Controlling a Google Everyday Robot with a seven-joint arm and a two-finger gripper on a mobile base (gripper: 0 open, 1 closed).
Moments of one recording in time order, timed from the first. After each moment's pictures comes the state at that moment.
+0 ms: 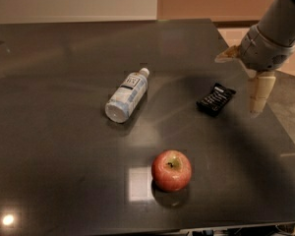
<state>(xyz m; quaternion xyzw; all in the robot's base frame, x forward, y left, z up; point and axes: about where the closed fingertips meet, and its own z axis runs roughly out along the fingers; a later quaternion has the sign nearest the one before) 0.544 -0.222 0.890 -0.78 0.61 0.03 0.13</state>
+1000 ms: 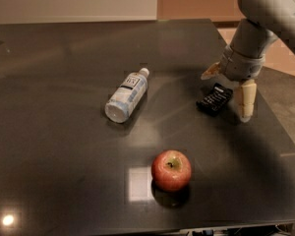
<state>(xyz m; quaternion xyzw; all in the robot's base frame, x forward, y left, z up) 0.575 -0.219 0.826 -0.83 0.55 0.04 0.05</state>
